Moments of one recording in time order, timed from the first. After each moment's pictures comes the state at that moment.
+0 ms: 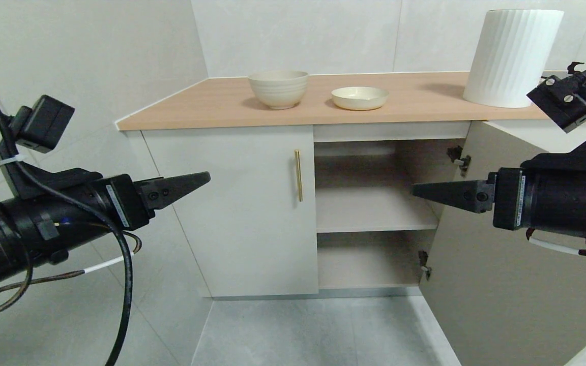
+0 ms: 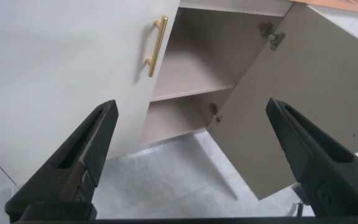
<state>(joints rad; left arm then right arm) -0.29 1.30 -0.72 -0.46 -0.22 -0.29 0.61 1.35 -0.98 -0.12 0.09 0.29</state>
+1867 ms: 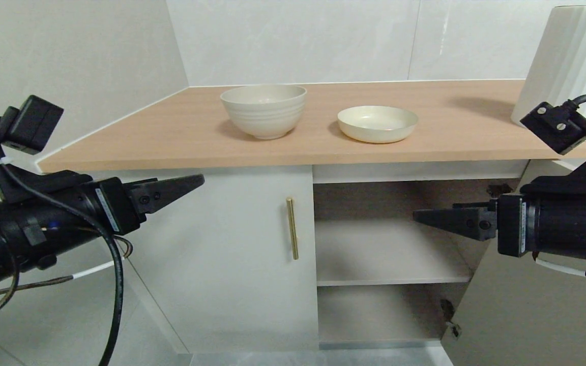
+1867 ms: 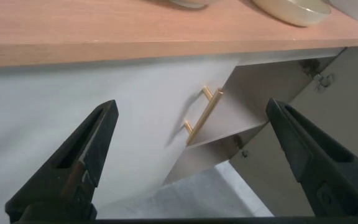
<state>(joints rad) -0.28 1.27 -0.71 -0.44 -0.22 -0.28 0.61 1.33 -0.93 -0.07 0.10 0.26</state>
